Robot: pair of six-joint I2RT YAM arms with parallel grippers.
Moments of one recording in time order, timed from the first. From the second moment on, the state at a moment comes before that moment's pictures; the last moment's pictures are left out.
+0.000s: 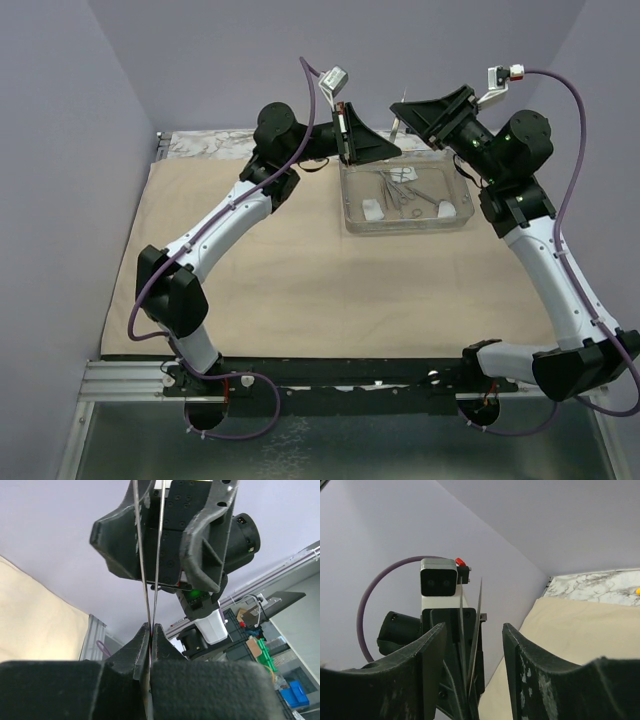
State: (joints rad) left arm -0.59 1.69 1.61 0.45 0.87 -1.25; right arm 0.31 1.25 1.42 0.08 -0.41 0.95
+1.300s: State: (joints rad) left arm -0.41 1.42 1.17 -0.28 0.01 -0.57; right arm 0.46 1.34 1.04 -0.62 0.00 0.64
